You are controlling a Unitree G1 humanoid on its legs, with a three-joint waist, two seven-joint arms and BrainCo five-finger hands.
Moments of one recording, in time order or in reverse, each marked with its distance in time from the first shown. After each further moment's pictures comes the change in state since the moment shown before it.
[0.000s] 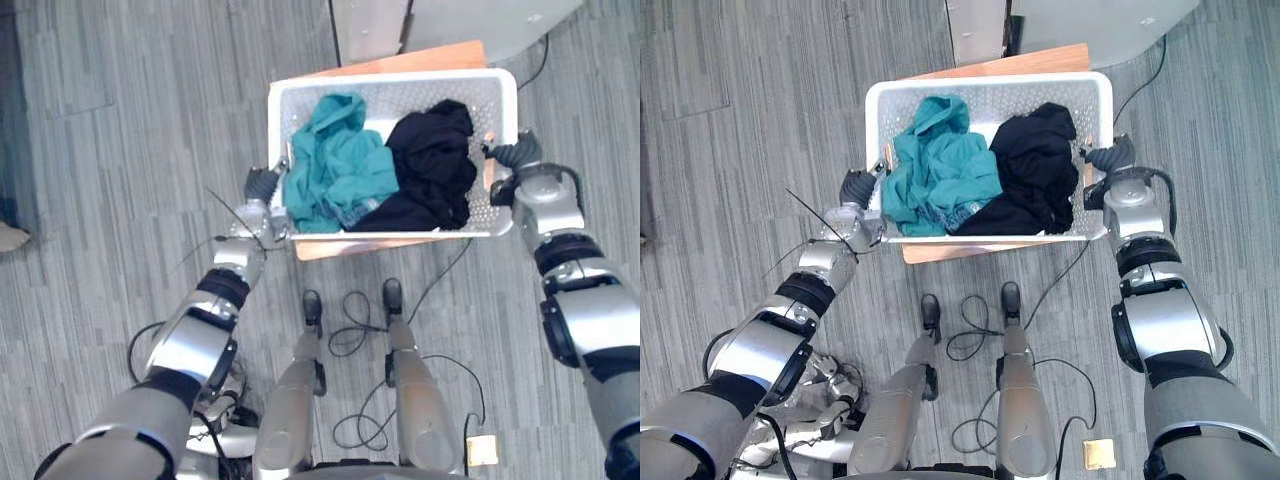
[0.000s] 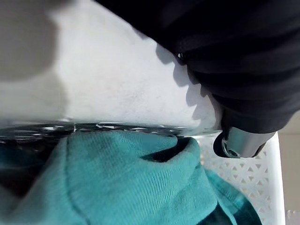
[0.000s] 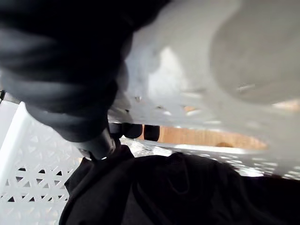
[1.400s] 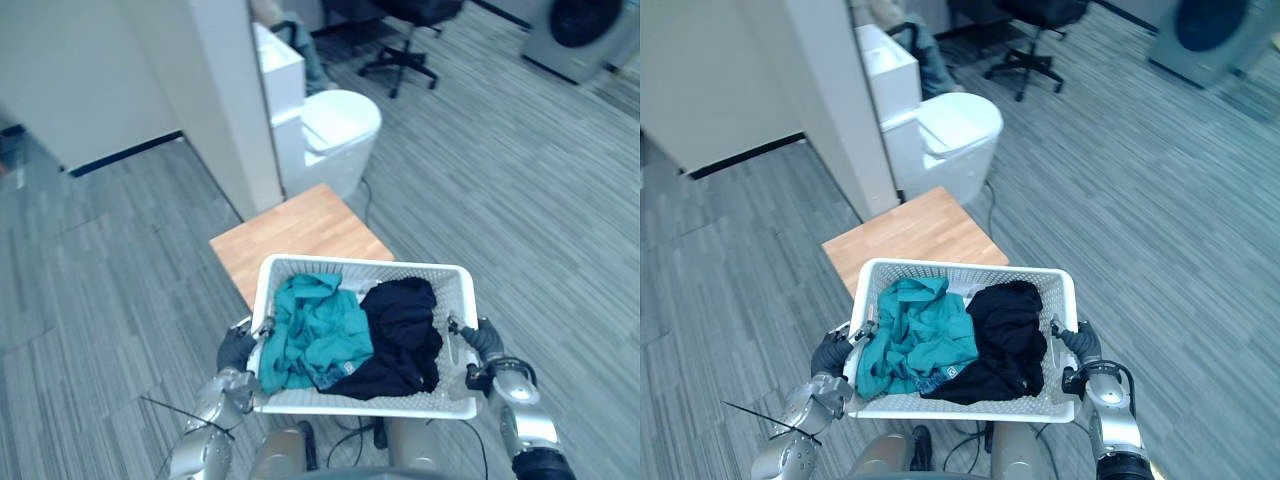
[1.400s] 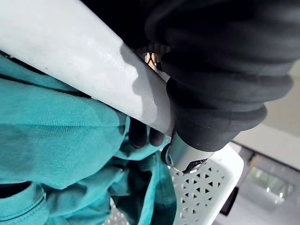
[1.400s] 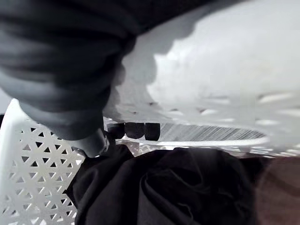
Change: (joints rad) left arm 1.082 -0.164 0.275 -0.790 0.007 0.071 -0.291; right arm 1.061 0.321 -0.348 -0.699 -0.131 -0.001 0.153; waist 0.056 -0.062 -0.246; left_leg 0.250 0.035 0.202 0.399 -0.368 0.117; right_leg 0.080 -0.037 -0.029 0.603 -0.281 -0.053
